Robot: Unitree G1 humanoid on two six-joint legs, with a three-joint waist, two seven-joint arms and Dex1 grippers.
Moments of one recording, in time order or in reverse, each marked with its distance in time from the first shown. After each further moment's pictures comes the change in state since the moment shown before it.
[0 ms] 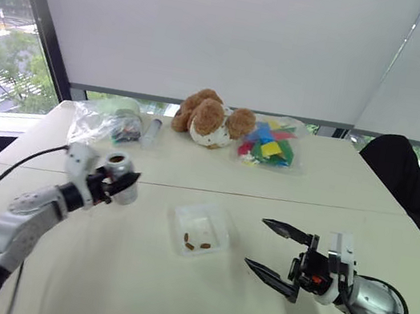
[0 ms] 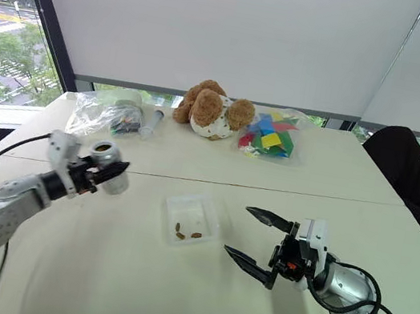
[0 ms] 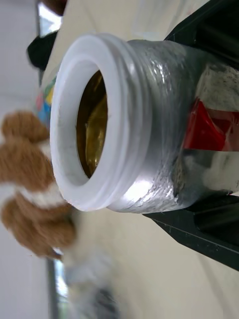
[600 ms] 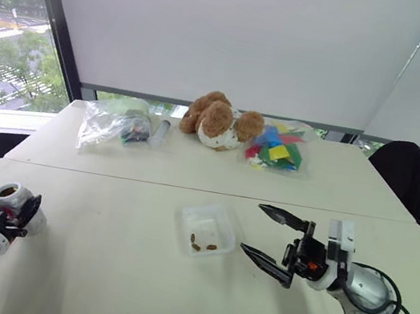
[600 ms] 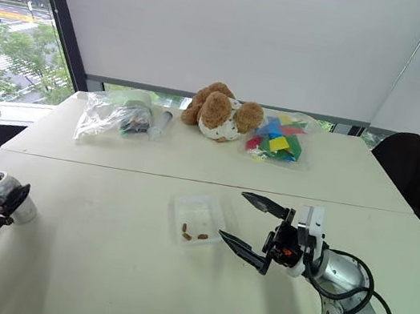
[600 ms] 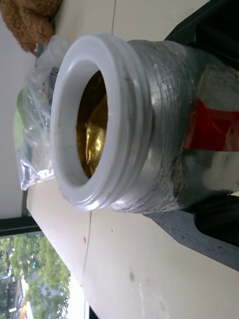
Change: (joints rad) left arm 0.275 -0.215 0.341 0.041 0.252 -0.206 0.148; right arm -0.062 0.030 0.007 -0.021 0.034 0.052 -0.028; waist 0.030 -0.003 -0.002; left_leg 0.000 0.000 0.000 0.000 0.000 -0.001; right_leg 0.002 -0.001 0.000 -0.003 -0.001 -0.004
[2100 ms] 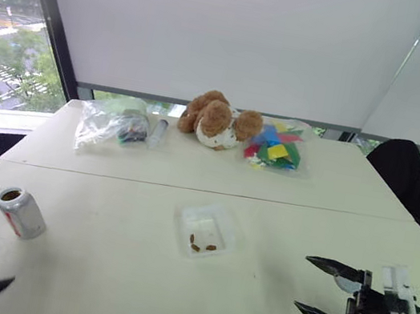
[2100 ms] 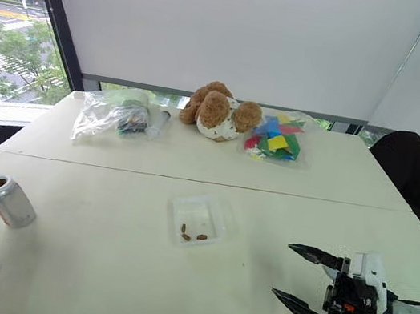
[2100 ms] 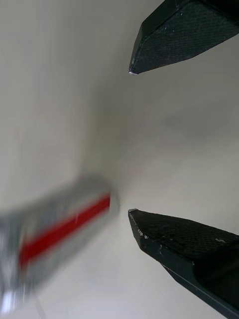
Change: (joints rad) left arm 0.602 0.277 0.176 -0.227 0.109 -0.090 -0.657; right arm 0.325 -0.259 -0.295 0.039 0.041 0.001 0.231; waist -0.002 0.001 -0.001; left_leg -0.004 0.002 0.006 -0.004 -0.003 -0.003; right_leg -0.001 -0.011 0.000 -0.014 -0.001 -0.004
